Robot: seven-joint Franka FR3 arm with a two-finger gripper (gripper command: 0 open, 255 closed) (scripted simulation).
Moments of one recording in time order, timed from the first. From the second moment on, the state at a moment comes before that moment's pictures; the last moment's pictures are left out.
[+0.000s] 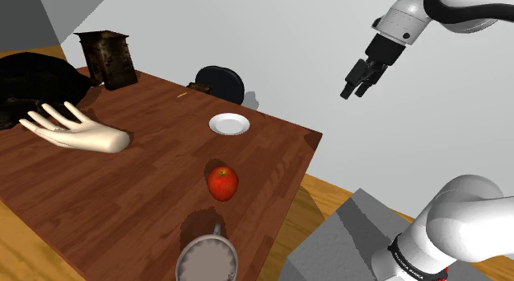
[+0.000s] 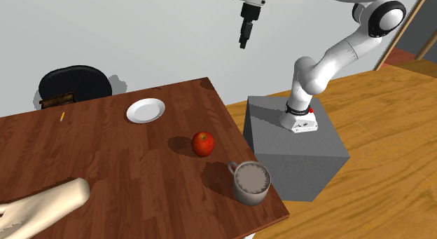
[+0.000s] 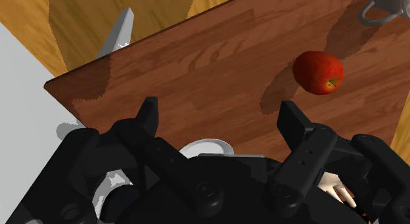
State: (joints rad) arm -0.02 -0.79 -0.06 -2.30 0.12 1.70 -0.05
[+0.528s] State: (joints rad) arm 0.02 -0.74 0.07 -2.37 0.16 1.85 0.05
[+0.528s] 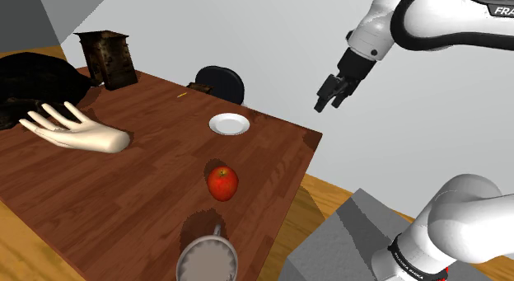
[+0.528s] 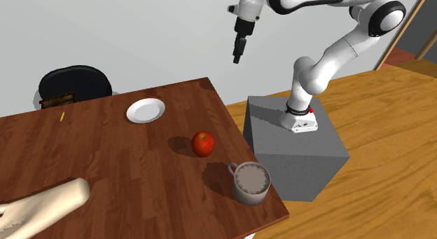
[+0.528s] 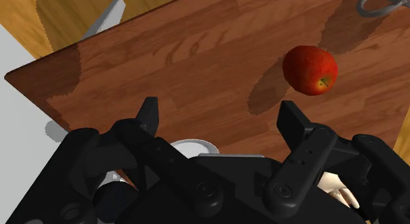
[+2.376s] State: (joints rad) arm -0.03 -0.01 0.67 -2.15 -0.26 2.38 0.77
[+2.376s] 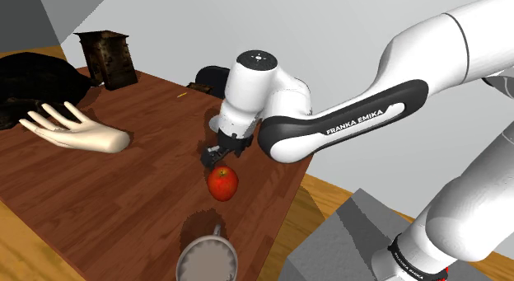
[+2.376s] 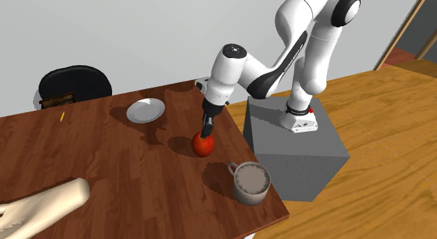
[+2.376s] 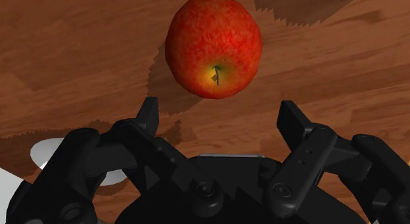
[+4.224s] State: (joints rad) arm -0.03 0.02 0.67 -2.12 -0.29 2.38 0.78
